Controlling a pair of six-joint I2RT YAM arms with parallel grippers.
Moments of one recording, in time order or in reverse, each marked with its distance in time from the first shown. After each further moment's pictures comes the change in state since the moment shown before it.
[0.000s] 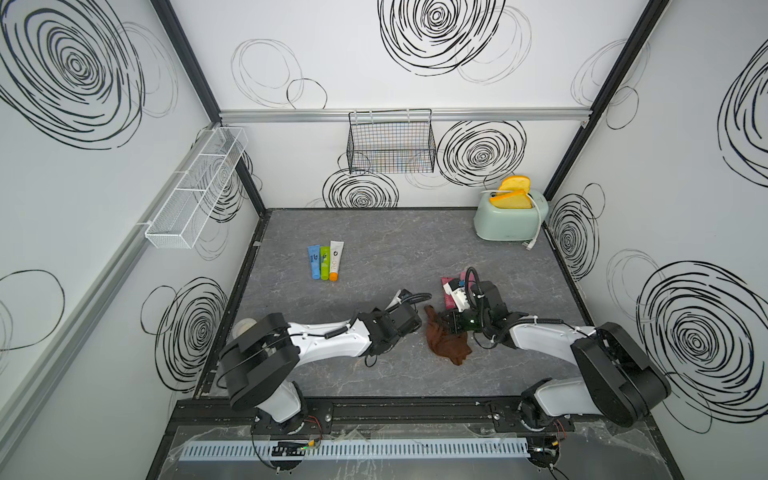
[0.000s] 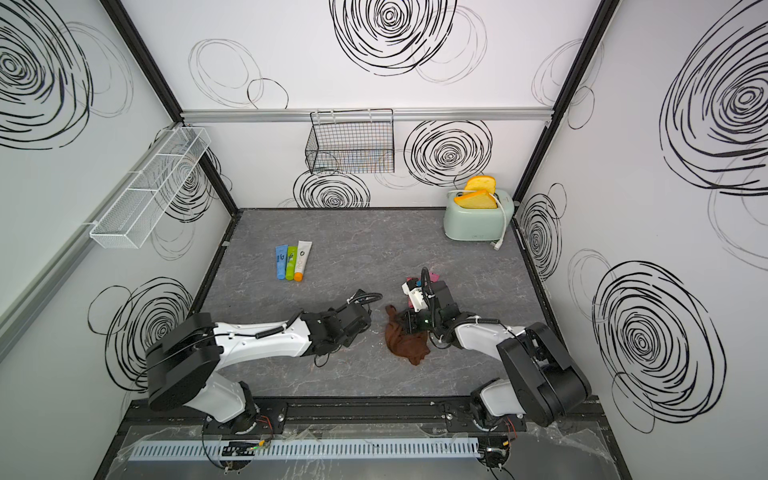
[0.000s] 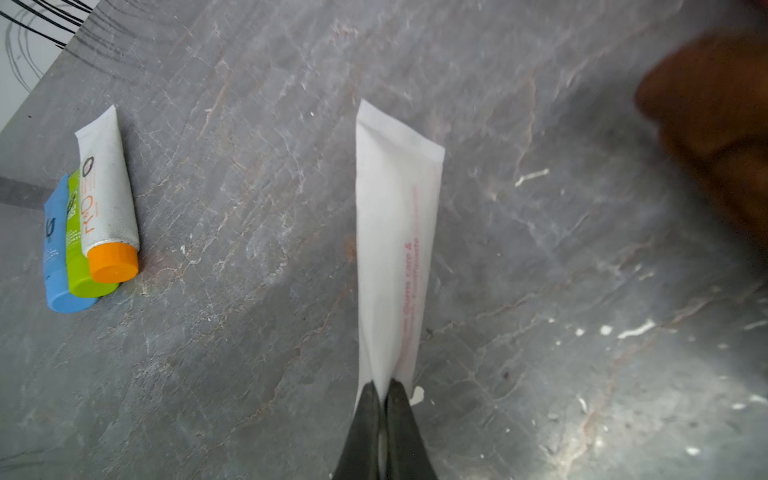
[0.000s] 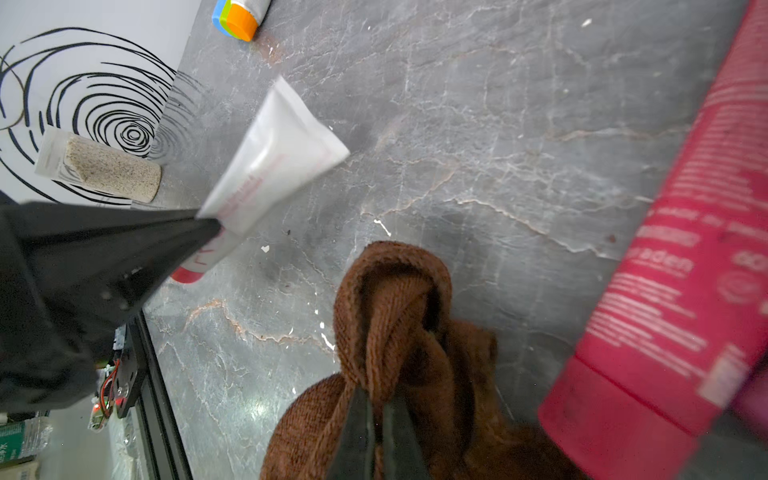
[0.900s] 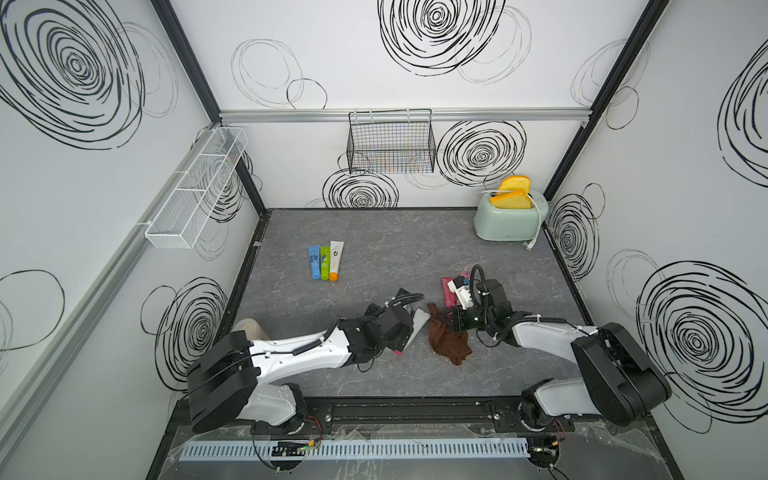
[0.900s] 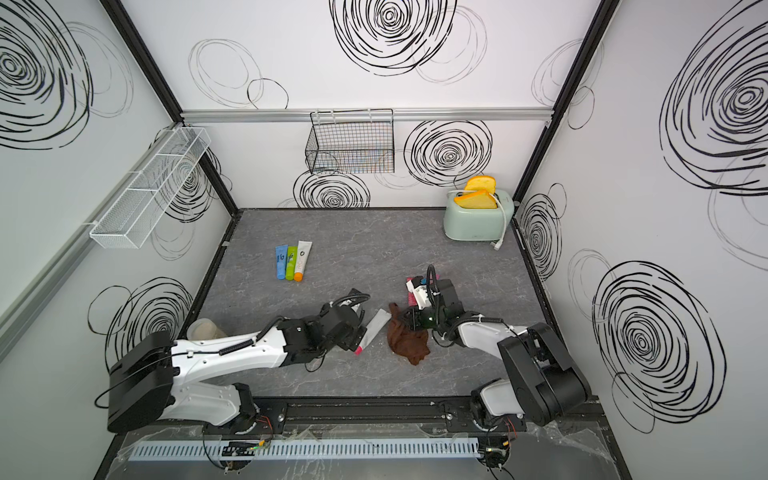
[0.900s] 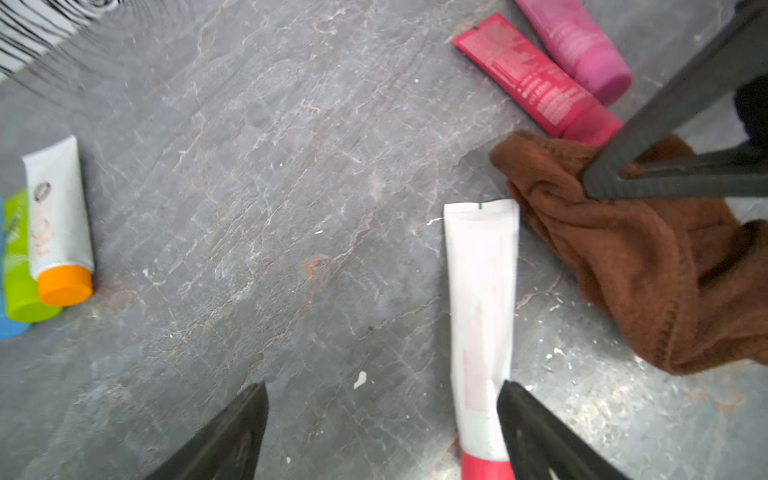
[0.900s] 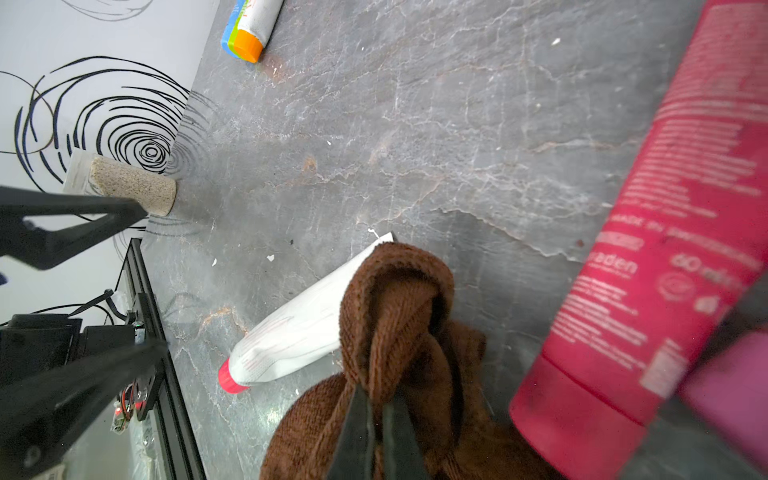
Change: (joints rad) left arm 0.036 -0.279 -0.126 0.104 0.204 -0.049; right arm -0.052 0.000 -0.005 0.007 -0.053 0.003
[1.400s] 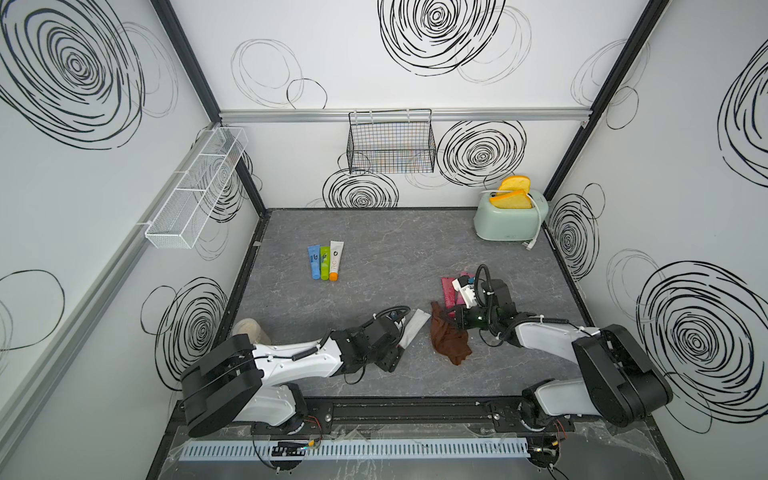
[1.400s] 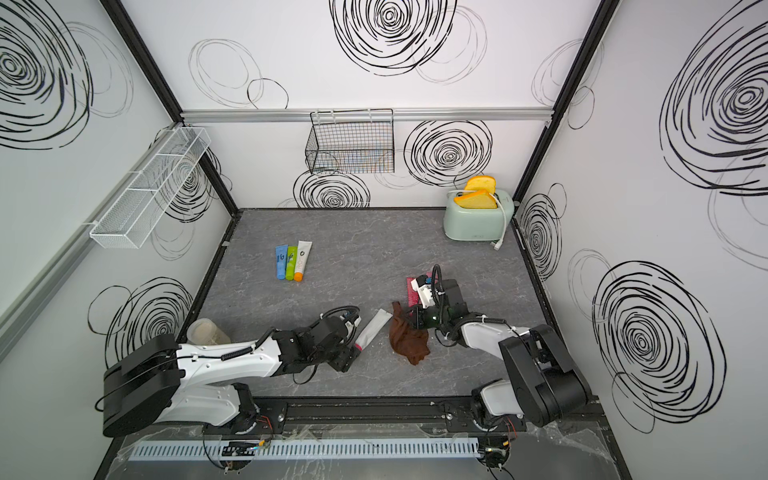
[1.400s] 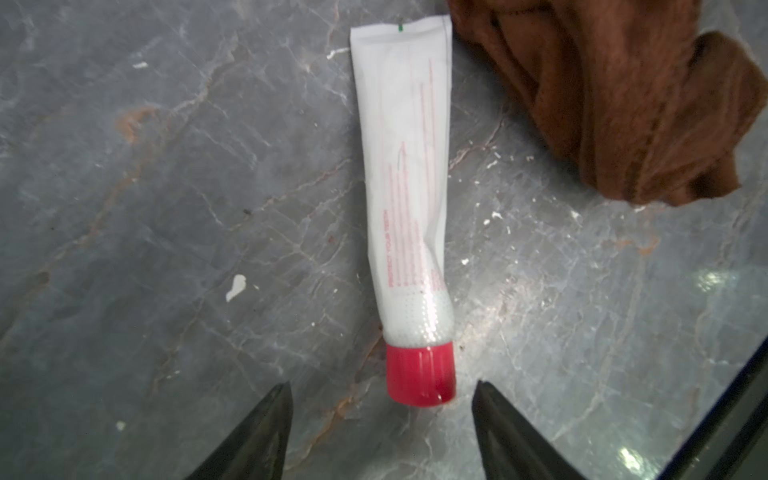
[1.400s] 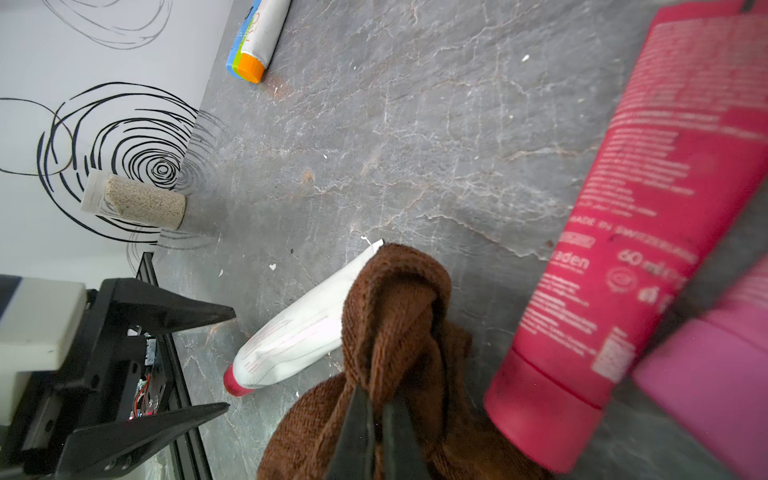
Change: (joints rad) left arm -0.019 0.004 -0.161 0.085 0.284 -0.054; right arm -0.043 -0.008 -0.016 0.029 -0.036 0.016
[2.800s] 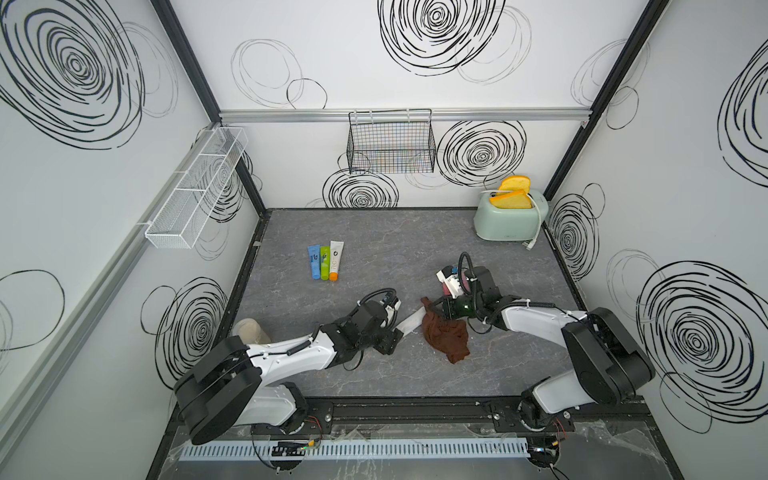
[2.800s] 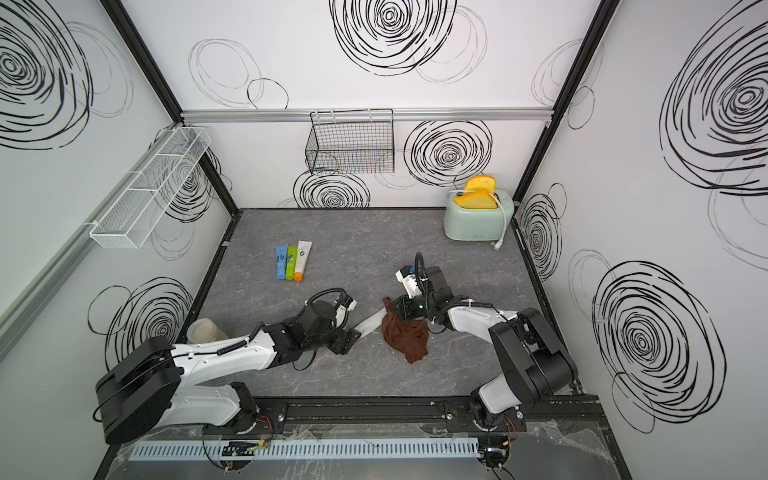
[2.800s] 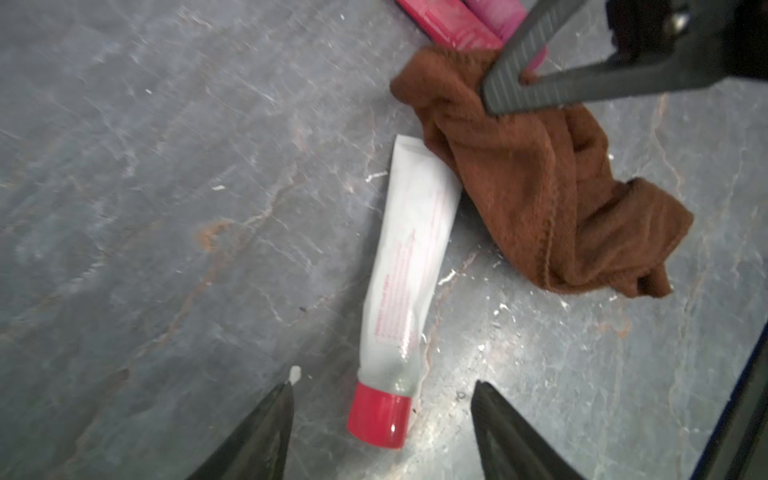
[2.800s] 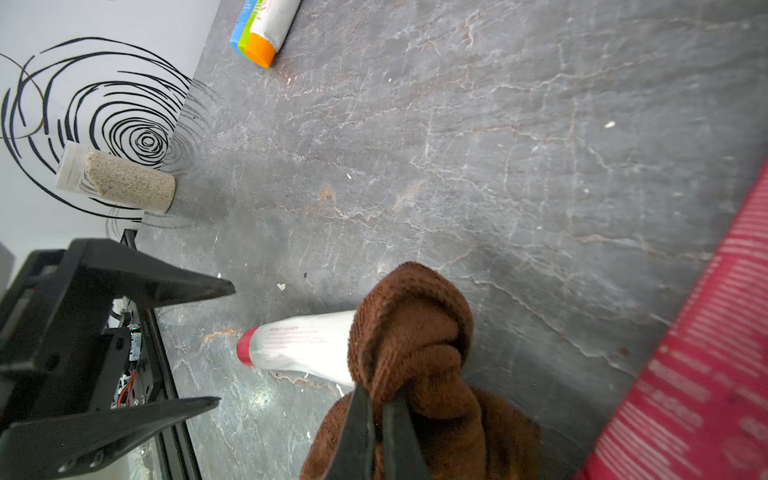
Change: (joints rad) left arm 0.154 -0.008 -0.014 0.166 0.099 0.121; right arm 0.086 0.113 0.194 -0.129 0.050 -0.066
